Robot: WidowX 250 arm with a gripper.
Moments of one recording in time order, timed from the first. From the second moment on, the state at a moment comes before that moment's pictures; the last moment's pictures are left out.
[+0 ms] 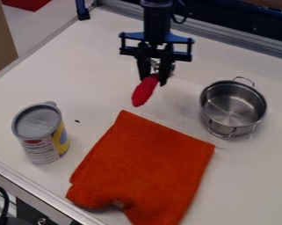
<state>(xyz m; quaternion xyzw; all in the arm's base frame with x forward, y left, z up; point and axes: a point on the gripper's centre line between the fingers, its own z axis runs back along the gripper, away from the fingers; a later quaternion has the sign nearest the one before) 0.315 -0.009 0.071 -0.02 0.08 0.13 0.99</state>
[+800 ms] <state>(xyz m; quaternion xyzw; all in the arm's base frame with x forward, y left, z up) 0.325 -0.108 0.059 0.01 0.08 0.09 0.99</state>
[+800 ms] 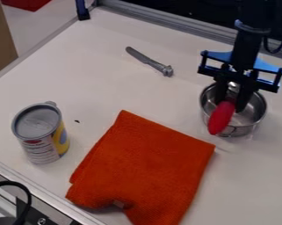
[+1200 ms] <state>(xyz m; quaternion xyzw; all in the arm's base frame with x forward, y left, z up) 0.333 -0.113 0.050 0.02 0.09 0.13 0.99</state>
